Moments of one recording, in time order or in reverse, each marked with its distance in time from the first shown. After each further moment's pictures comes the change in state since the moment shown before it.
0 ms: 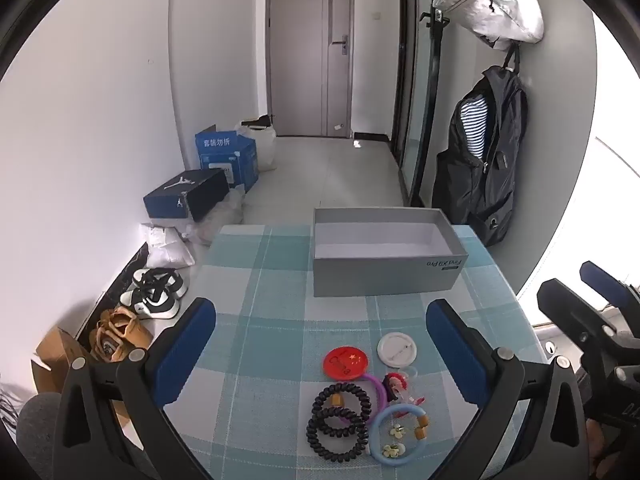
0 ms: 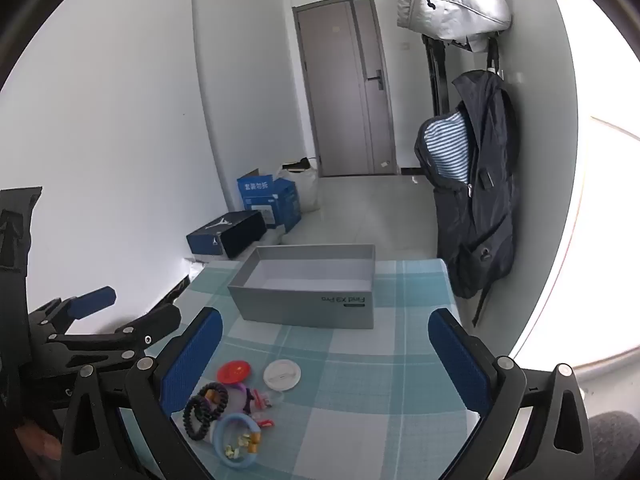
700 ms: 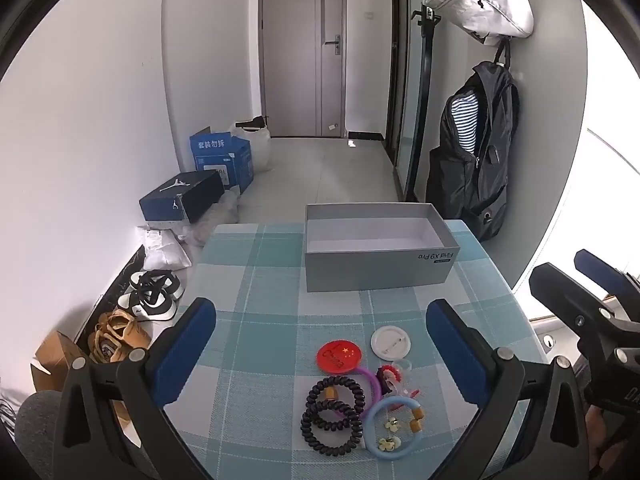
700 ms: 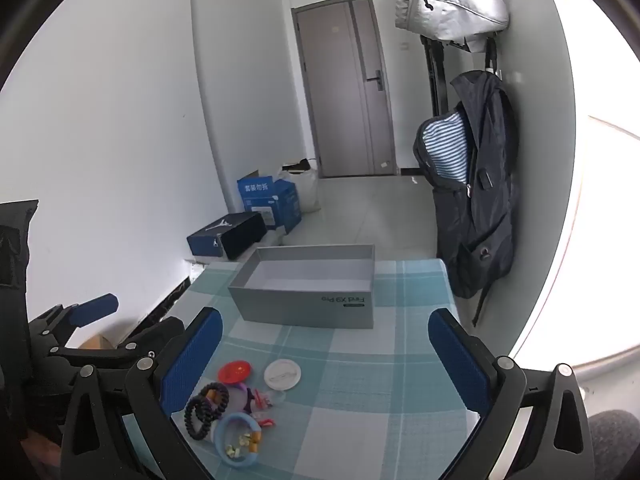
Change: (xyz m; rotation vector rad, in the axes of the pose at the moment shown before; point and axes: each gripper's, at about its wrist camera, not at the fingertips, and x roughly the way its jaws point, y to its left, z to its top) left arm -0.002 -0.005 -0.004 0.005 0.019 -0.047; right arm -0.002 -0.001 -0.001 -0.003 -0.001 -0.001
